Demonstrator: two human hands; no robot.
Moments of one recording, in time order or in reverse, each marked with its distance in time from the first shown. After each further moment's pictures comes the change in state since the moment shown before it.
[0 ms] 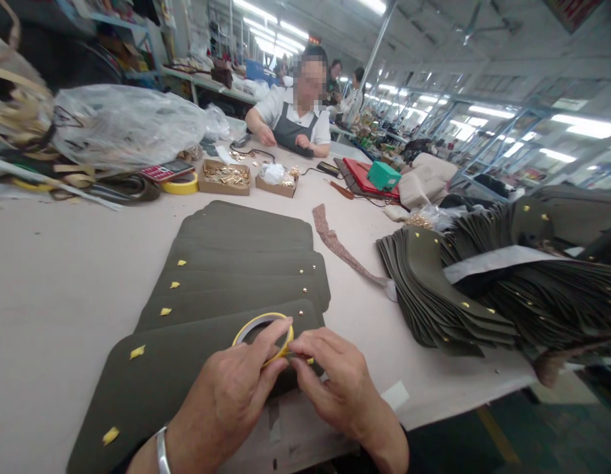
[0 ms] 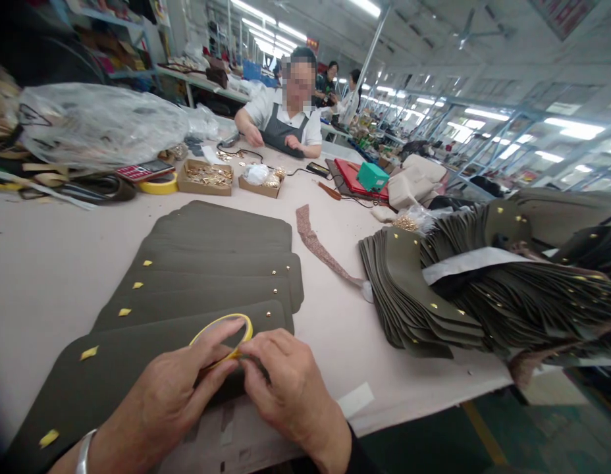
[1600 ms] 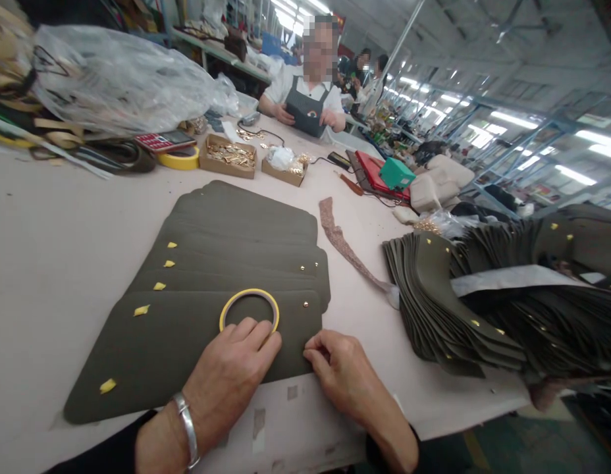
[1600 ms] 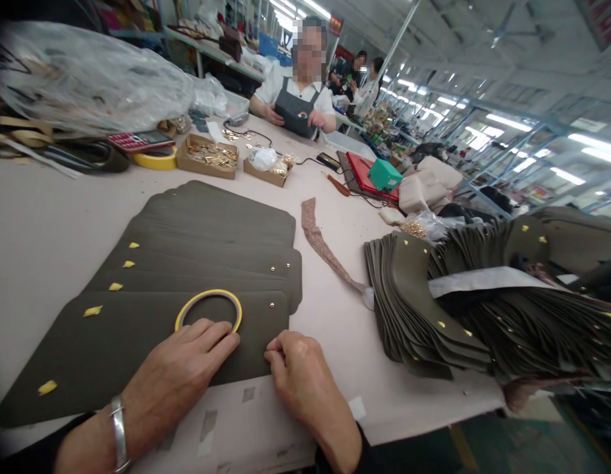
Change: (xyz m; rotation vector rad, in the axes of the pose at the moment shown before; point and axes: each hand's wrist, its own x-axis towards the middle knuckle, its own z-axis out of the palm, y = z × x) left_hand 0.009 -0.011 0.025 0.317 -0.398 -0.059; right_hand -0.006 0.035 -0.011 -0.144 -0.296 0.598
